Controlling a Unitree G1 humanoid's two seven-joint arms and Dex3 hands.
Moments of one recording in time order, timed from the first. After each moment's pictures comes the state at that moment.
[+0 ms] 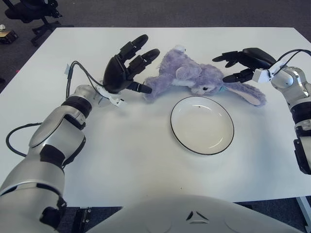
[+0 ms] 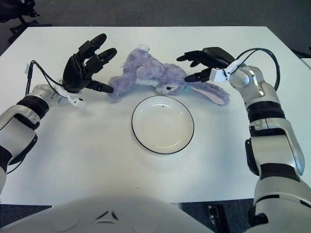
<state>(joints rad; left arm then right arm) -0.99 0.56 -0.85 0.97 1.35 -0.88 1.60 -0.79 -0.73 0.21 0.79 -0.48 -0.76 0.27</state>
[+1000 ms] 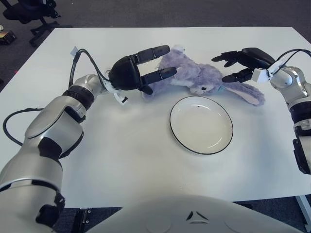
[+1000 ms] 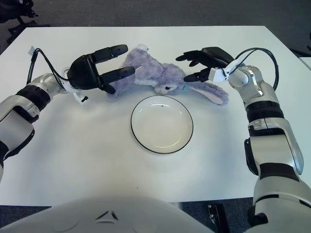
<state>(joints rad) -1.02 0.56 -0.90 0.97 1.48 -0.55 1.61 -0.68 -0.73 0.18 0.62 -0.47 -0.77 0.24</state>
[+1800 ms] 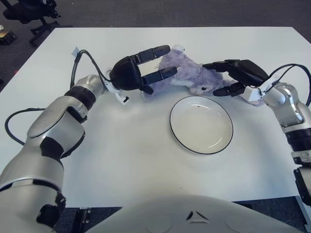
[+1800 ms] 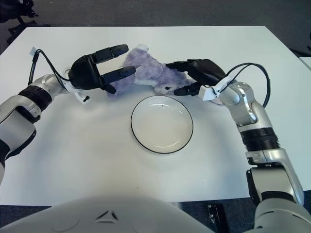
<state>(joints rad) -1.02 0.53 -0.91 0.98 1.48 -0.51 1.61 -0.41 -0.68 0.14 0.08 -0.46 -0.36 0.34</state>
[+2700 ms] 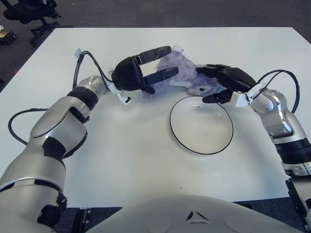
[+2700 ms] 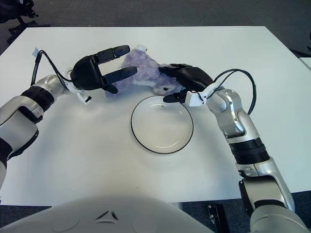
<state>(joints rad) -1.01 0.52 -0.91 0.99 1.48 -0.51 1.61 -0.37 -0.60 0.20 -0.07 -0.49 -0.15 0.41</state>
